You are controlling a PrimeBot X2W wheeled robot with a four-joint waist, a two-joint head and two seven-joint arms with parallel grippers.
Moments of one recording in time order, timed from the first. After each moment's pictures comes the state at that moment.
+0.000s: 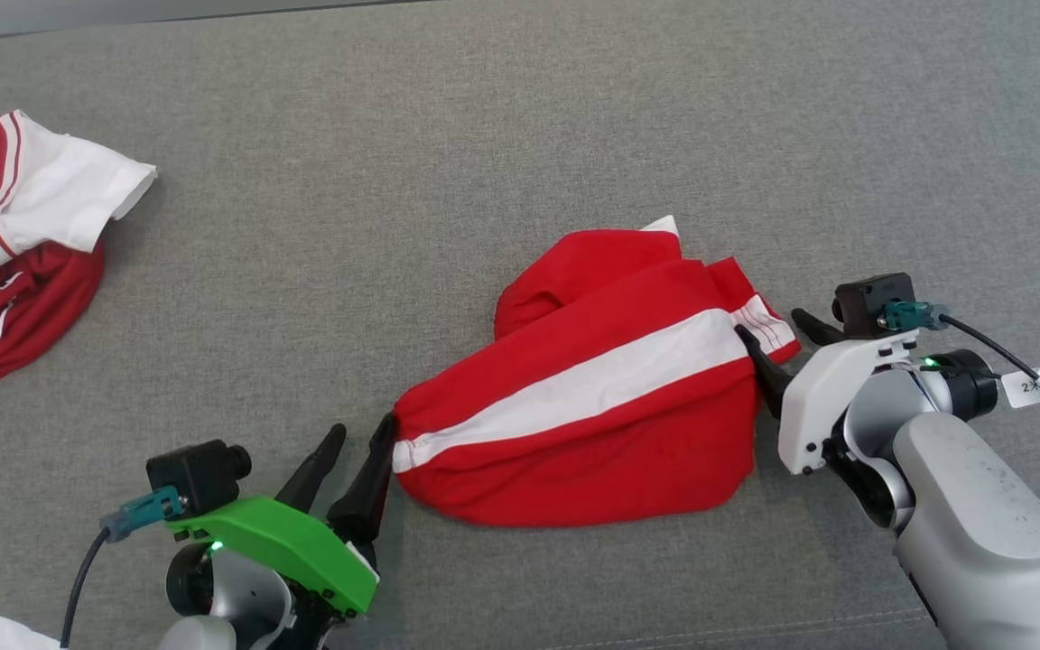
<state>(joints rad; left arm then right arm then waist) -0.06 0.05 -0.15 0.05 -0.68 -0.11 0.25 -0.49 -0.25 0.33 0.52 0.40 0.13 0.17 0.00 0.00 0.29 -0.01</state>
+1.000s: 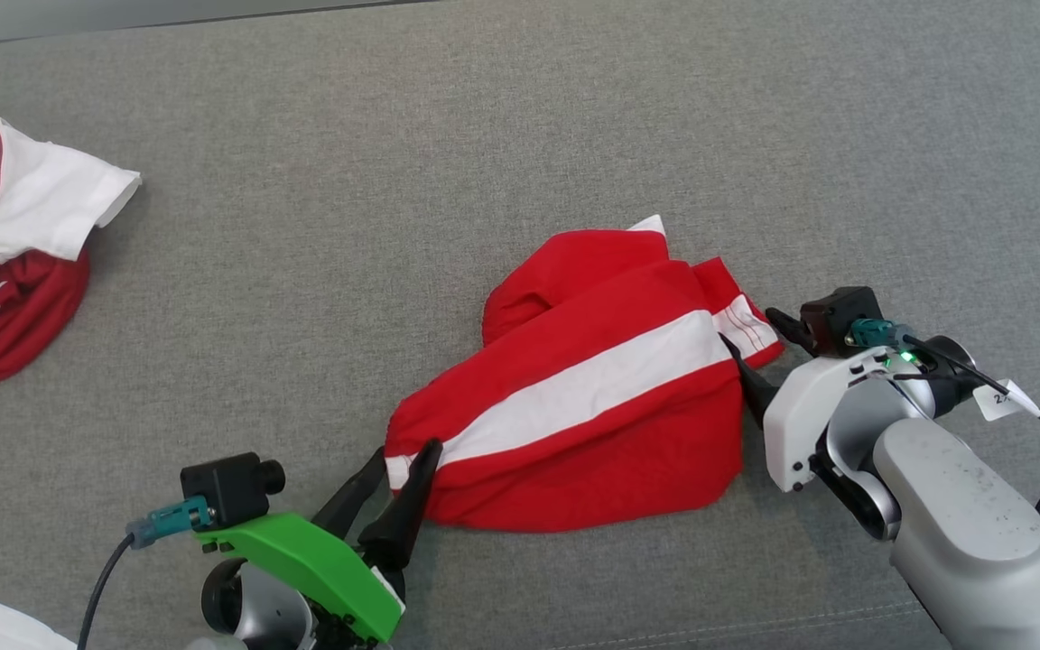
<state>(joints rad) -0.01 0.06 -0.21 -0.04 -0.77 -0.11 0.34 -0.52 -0.30 0.49 0.54 0.39 0.13 0.07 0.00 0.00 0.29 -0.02</state>
